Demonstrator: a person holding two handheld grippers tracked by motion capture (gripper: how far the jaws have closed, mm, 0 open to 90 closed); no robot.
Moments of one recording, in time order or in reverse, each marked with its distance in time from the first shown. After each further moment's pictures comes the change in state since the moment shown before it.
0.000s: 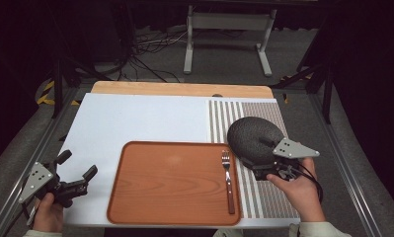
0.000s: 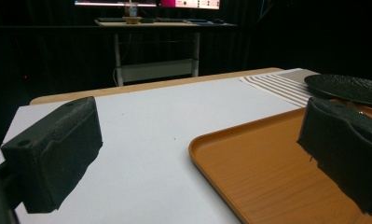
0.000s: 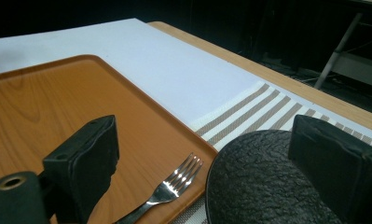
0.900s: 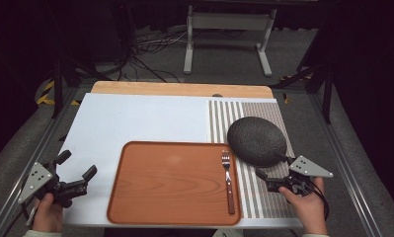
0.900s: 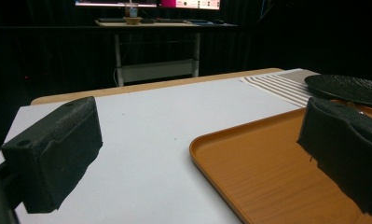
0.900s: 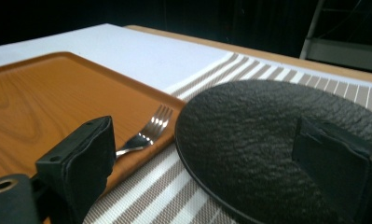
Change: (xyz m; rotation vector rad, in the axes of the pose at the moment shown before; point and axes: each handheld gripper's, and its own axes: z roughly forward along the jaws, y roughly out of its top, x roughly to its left) left arm 0.000 0.000 -0.001 -0.003 0.002 0.001; right arm -0.015 -0.071 -0.020 -0.058 -0.080 0.118
